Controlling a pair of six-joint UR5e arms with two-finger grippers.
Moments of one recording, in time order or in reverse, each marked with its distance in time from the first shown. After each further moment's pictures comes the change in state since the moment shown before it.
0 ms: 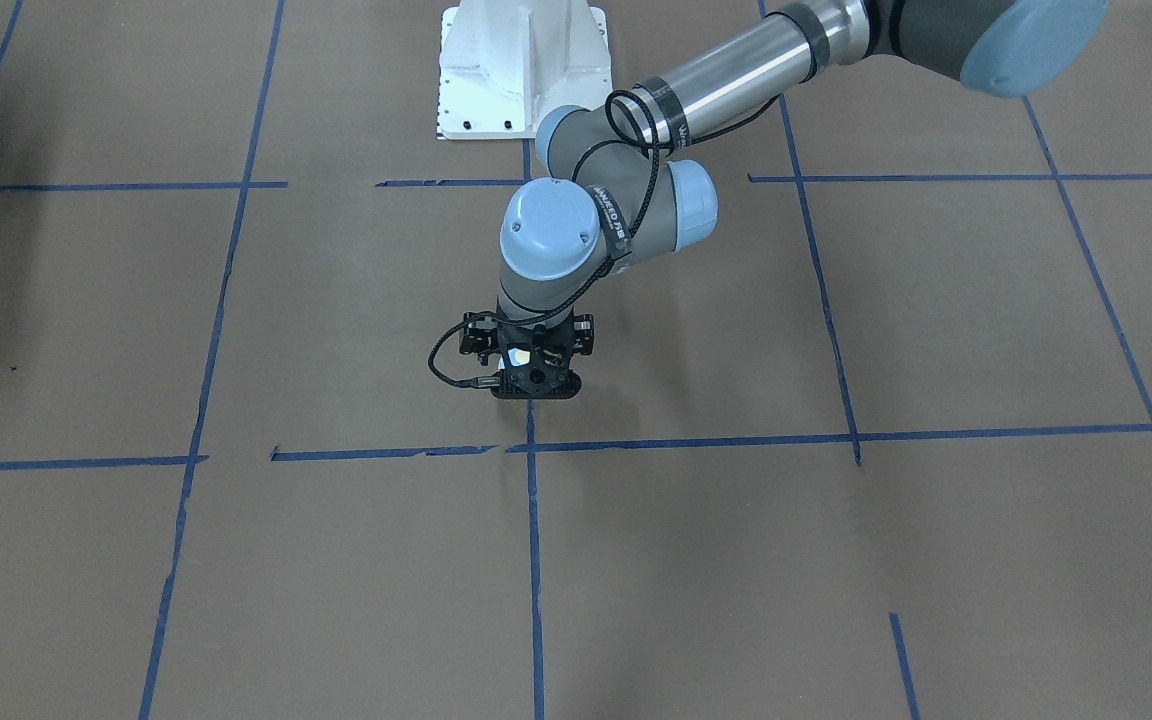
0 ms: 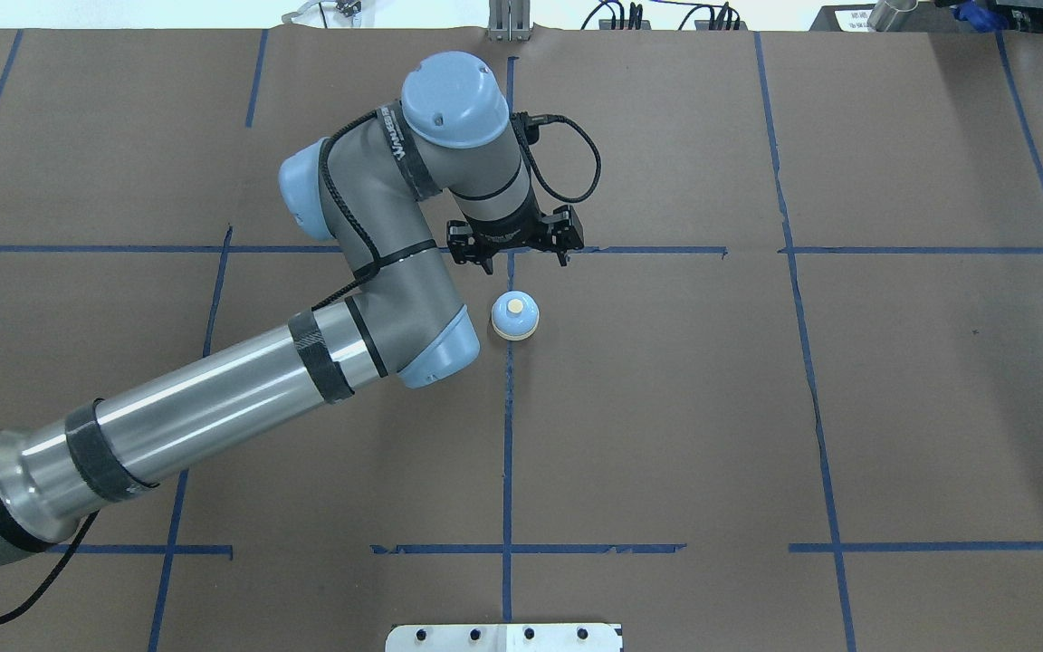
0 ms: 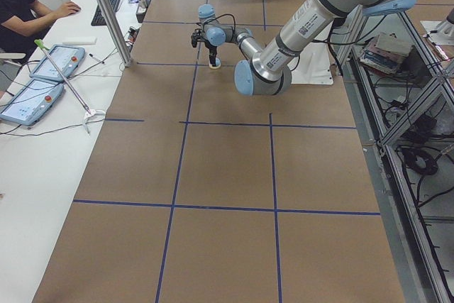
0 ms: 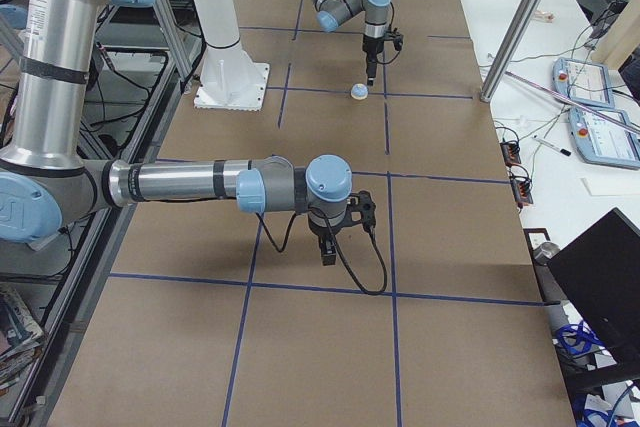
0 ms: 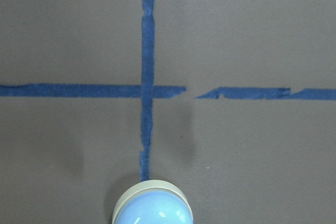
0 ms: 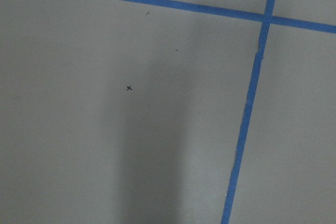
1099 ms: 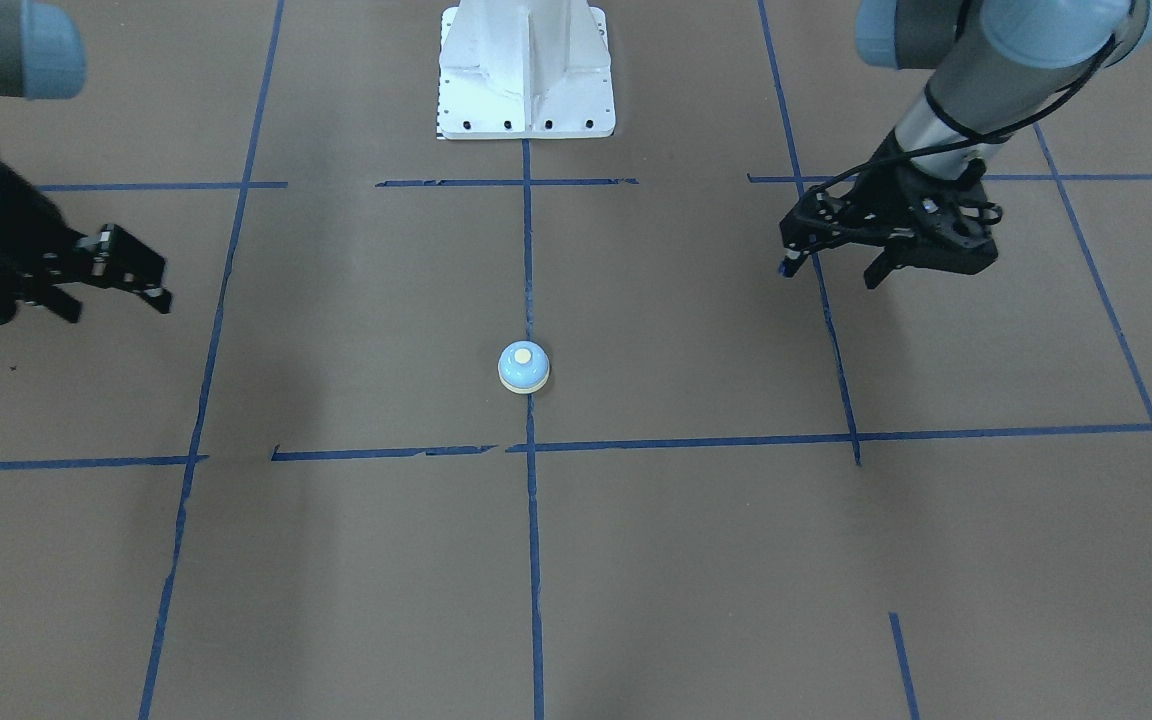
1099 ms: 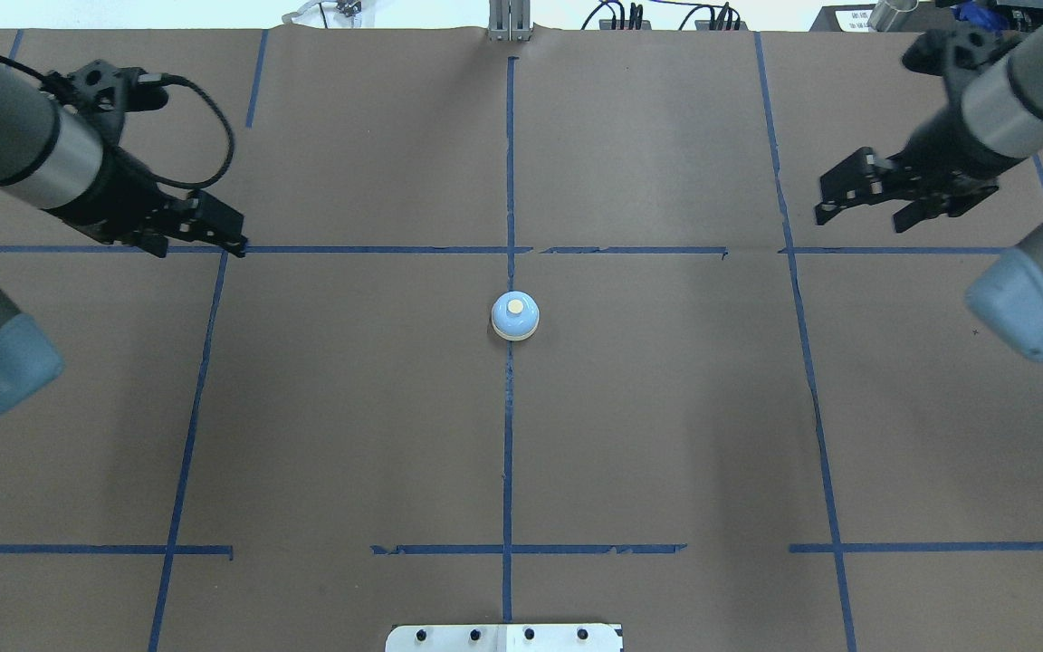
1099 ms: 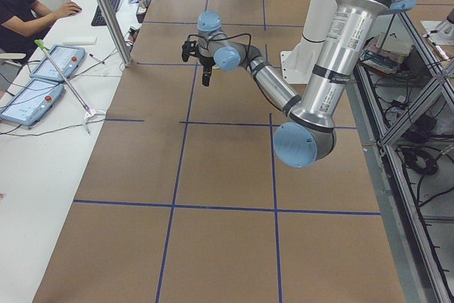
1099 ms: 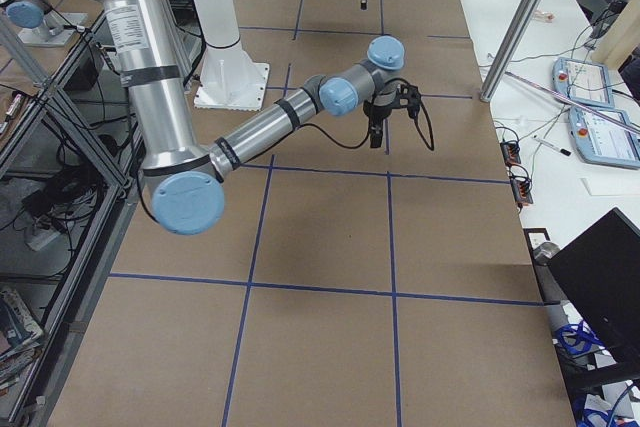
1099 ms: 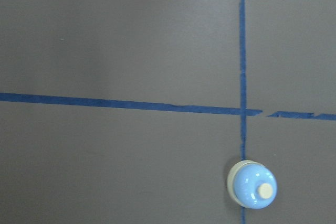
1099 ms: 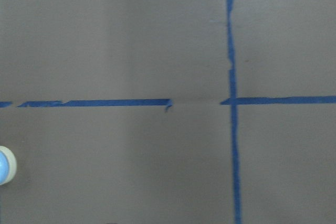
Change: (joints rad) left arm -0.289 0.723 -0.727 0.149 -0.127 0.383; right arm -0.515 0.550 0.048 0.002 -0.196 0.981
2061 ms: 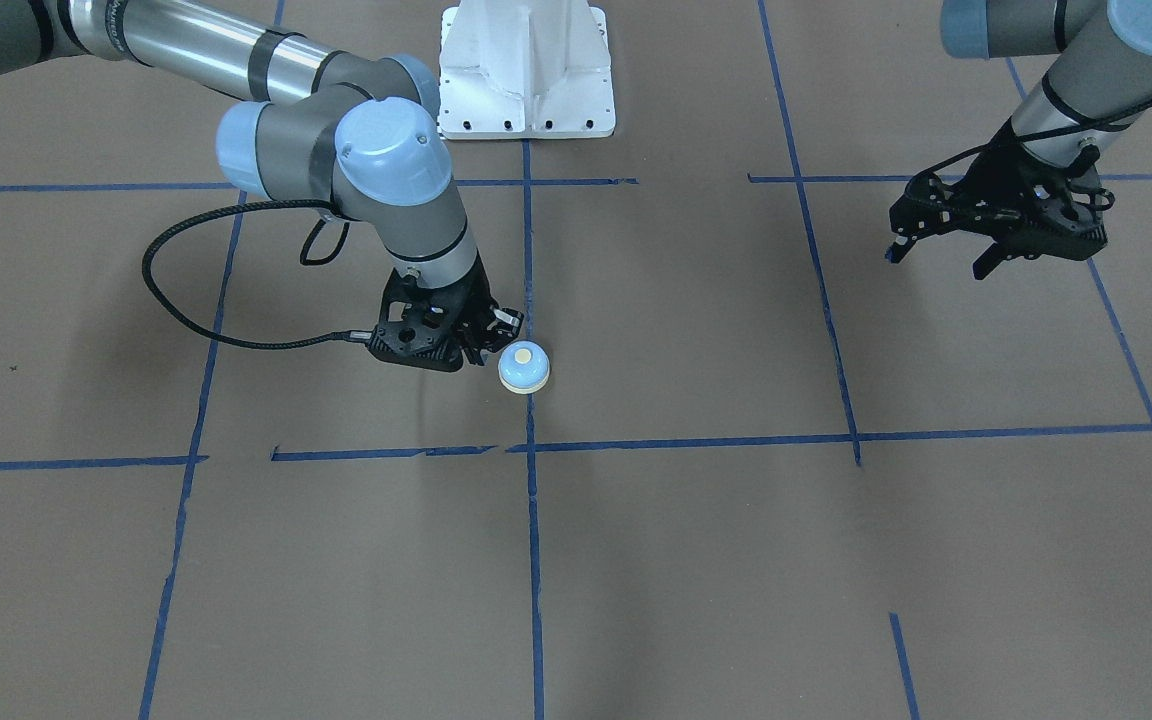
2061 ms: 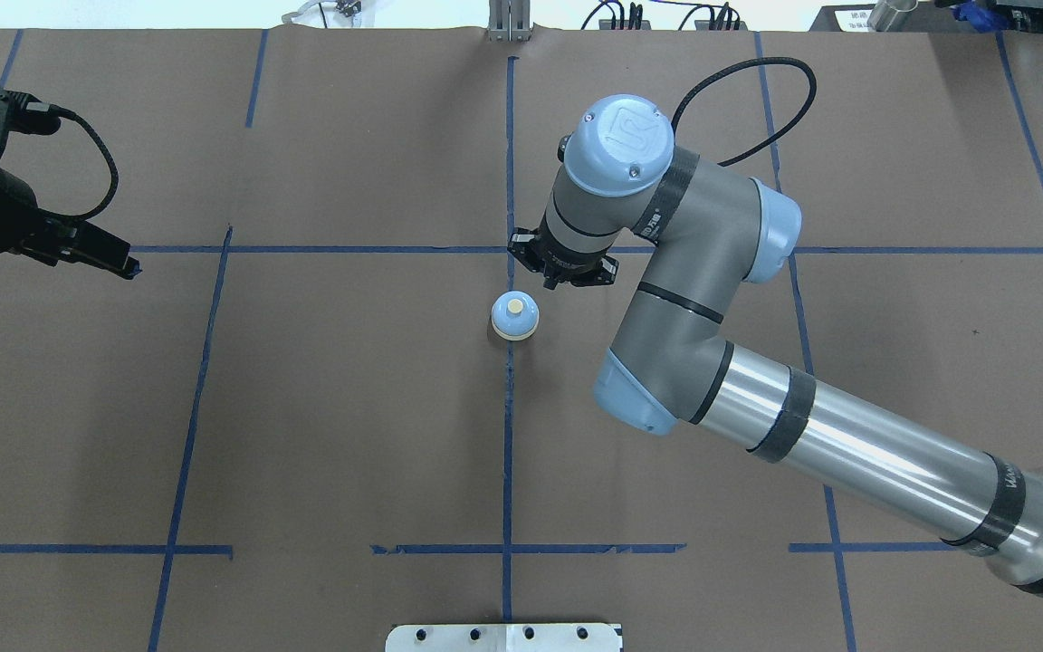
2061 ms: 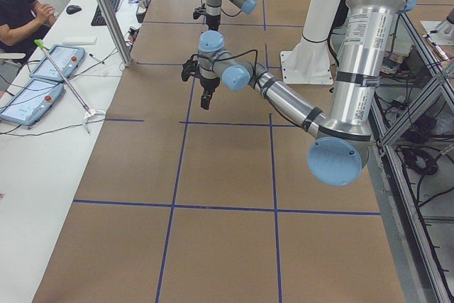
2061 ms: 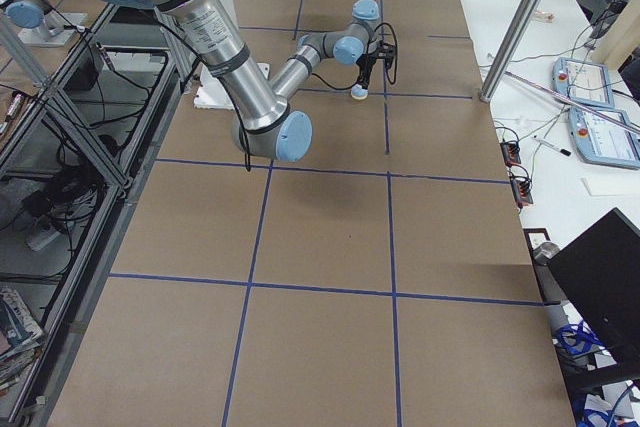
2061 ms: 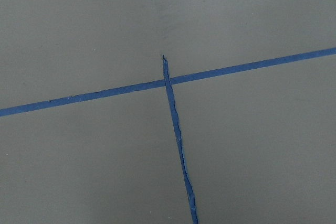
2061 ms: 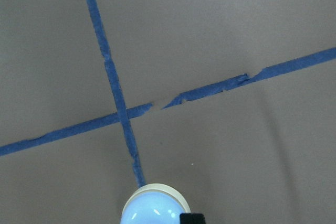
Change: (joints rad) left arm -0.059 0.127 -0.027 -0.002 -0.004 0.192; right arm -0.341 0.442 -0.465 0.162 -0.290 0.524
